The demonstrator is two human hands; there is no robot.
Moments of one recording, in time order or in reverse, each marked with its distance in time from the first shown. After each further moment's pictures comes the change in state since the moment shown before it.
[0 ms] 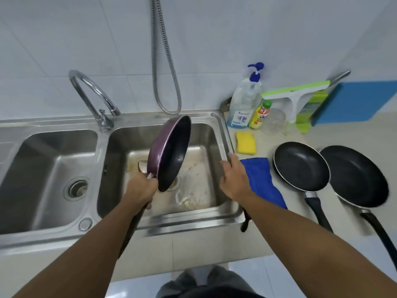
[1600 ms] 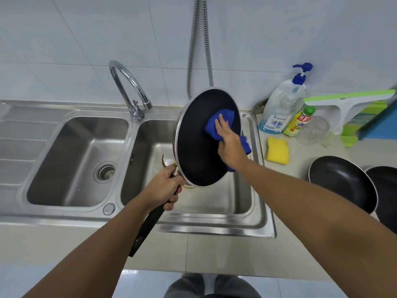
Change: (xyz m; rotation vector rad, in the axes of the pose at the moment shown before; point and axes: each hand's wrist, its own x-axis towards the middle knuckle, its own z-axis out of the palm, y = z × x) left_hand -0.017 0.007 -0.016 -0.418 -0.339 0.035; right_hand 0.106 -0.095 -0.022 0.454 0.124 -0.414
